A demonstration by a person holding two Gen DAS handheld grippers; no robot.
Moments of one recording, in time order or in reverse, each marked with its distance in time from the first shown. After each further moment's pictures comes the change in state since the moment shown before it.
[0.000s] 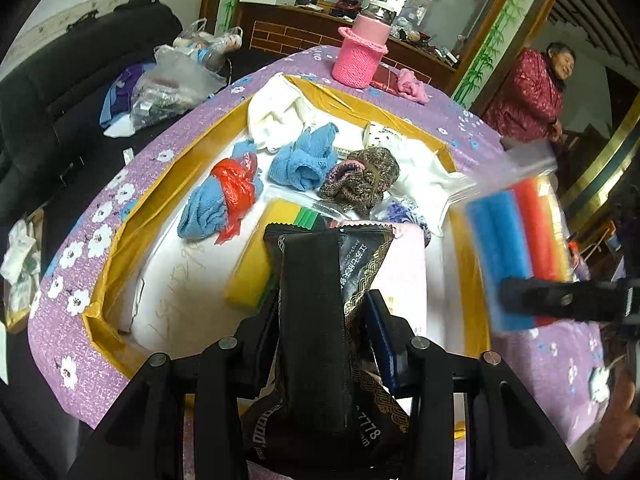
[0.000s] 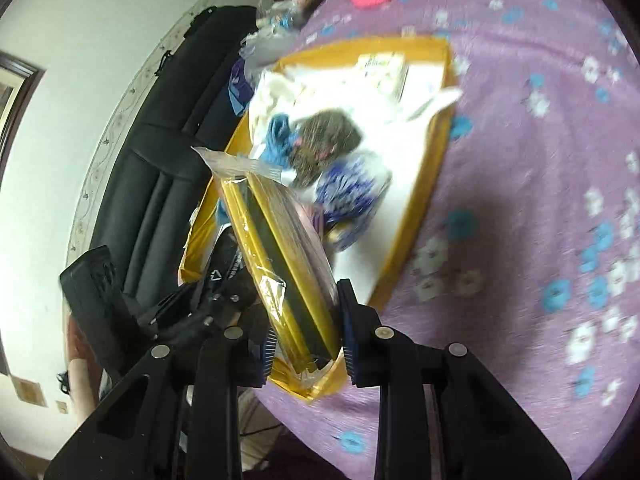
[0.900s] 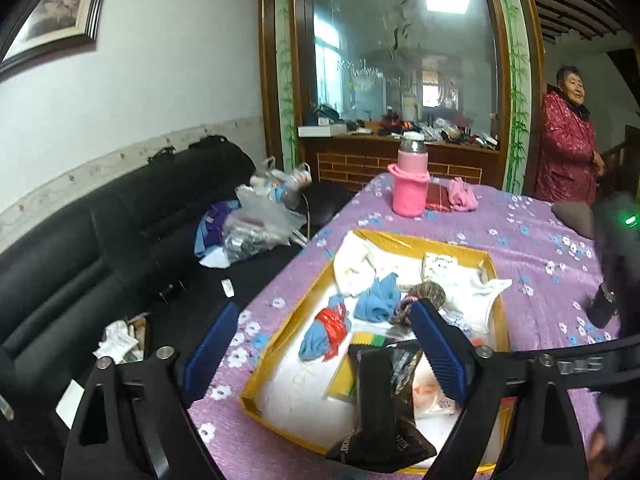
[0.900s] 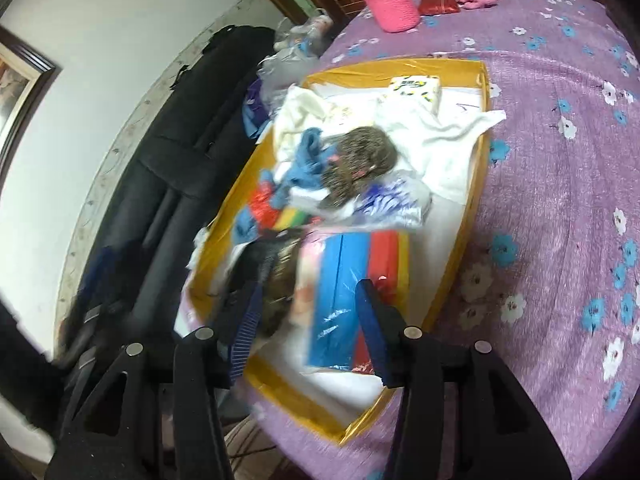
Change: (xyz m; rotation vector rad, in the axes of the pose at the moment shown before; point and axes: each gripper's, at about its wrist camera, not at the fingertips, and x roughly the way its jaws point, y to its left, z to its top) left arm -0.086 -0.041 -0.015 0.143 -0.476 0.344; right arm 0.015 0.021 -0.005 -0.071 -0.146 -0.011
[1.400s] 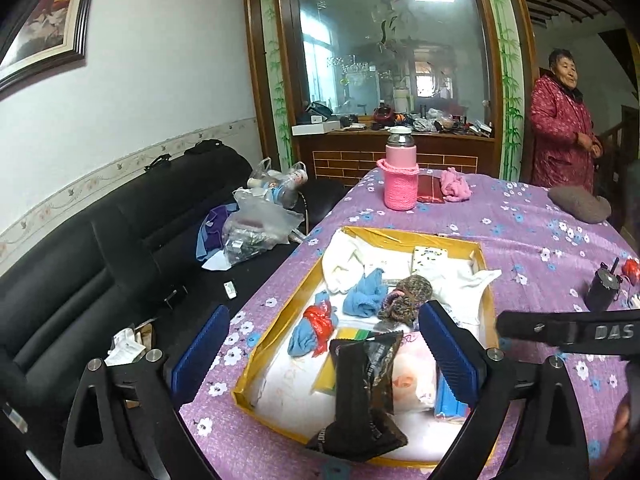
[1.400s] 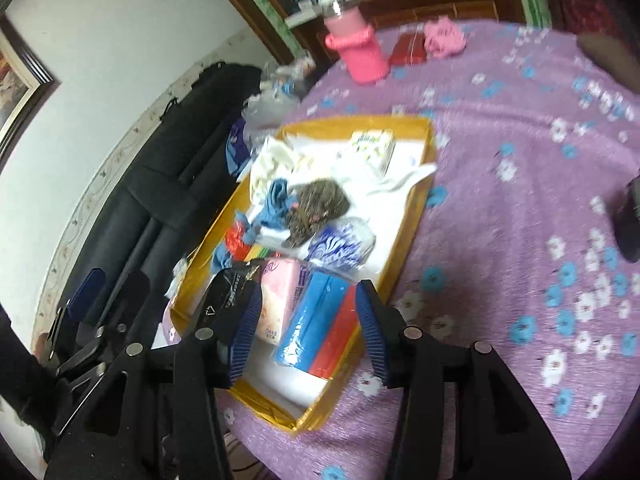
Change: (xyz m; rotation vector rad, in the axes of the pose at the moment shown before) left arm -0.011 -0.025 0.007 0.059 0.020 0.011; right arm -0.060 -0.009 -0.005 -0.039 -0.160 -0.087
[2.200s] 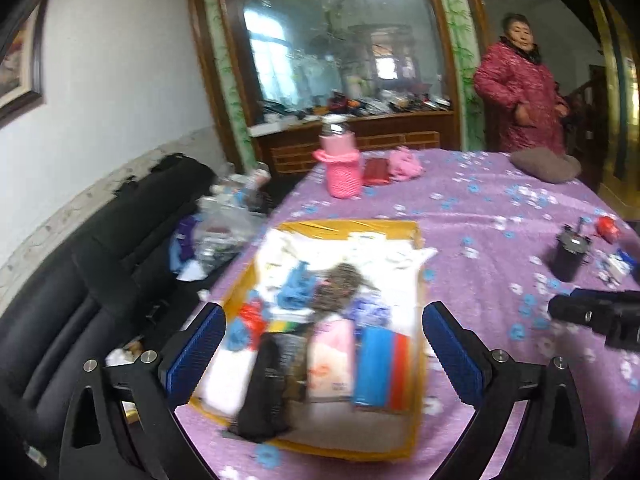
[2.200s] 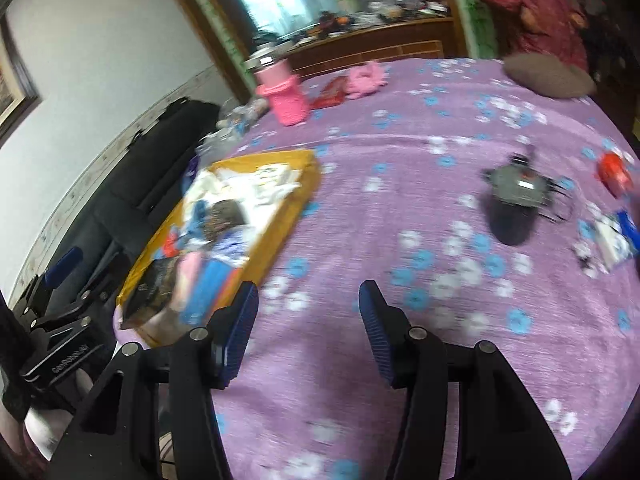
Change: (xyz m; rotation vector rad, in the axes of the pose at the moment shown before) left arm -0.022 -0.074 0.002 0.146 0.037 -0.079; right arm -0.084 -0.086 -0.036 0.026 -0.148 -0.162
